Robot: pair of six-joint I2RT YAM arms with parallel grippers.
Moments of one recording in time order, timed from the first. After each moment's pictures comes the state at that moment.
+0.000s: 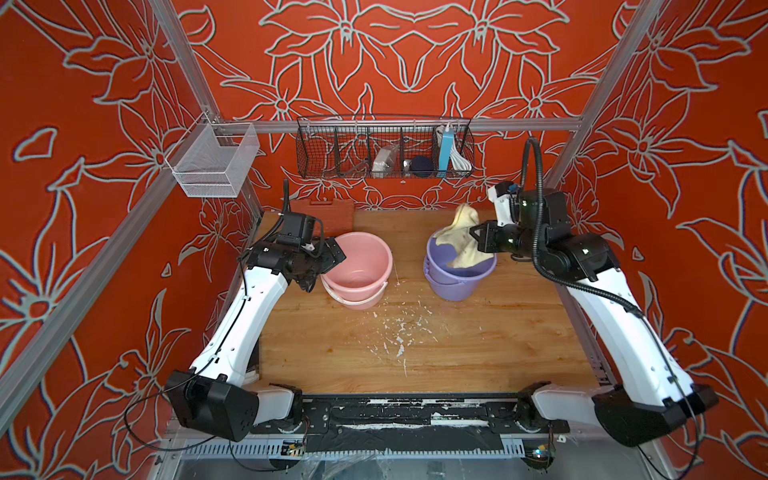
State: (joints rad) left arm -0.12 1.29 1.34 -1.01 0.16 -0.79; right arm 0.45 1.32 1.68 -0.95 -0.15 0.28
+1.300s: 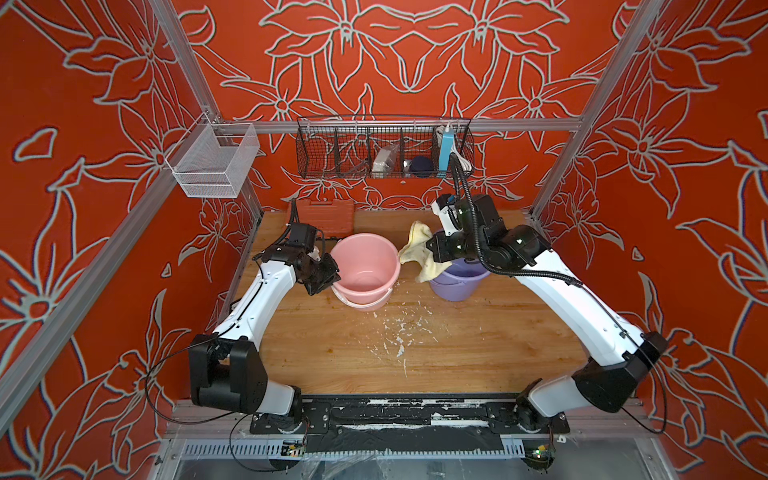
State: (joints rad) left arm -0.09 1.44 1.24 -0.91 0.34 -0.72; right arm 0.67 1.49 1.69 -0.91 -0.09 0.28
